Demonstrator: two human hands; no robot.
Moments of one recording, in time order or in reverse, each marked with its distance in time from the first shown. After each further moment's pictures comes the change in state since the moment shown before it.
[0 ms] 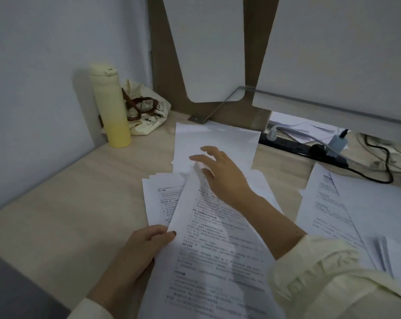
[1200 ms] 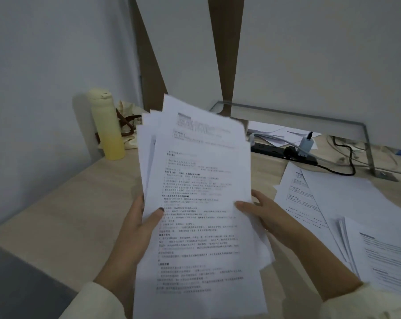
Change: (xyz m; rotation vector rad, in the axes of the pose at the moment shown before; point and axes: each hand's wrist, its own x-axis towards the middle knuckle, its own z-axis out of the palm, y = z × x) left_hand -0.036 0.028 0.023 -0.178 0.142 0.472; right_hand -0.130 0.033 -0.068 1.072 -0.176 0.730
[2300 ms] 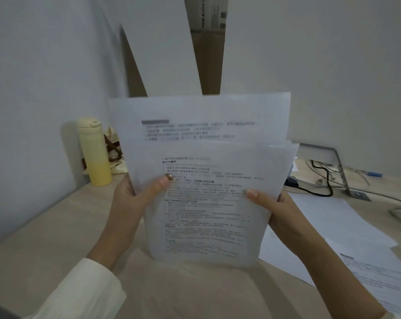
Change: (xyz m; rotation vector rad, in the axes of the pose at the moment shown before) left_hand 0.041 0.075 0.025 -0.202 -0.114 0.314; right_hand -0.043 -0.067 -0.012 0.205 0.039 -0.434
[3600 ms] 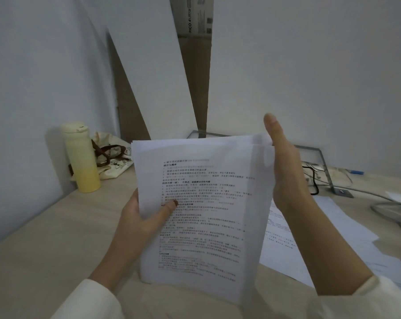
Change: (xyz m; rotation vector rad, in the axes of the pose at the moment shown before) left_hand -0.015 -0.018 0.013 0.186 -0.017 -0.032; right_hand 0.025 -0.070 0.020 -0.081 0.459 -0.164
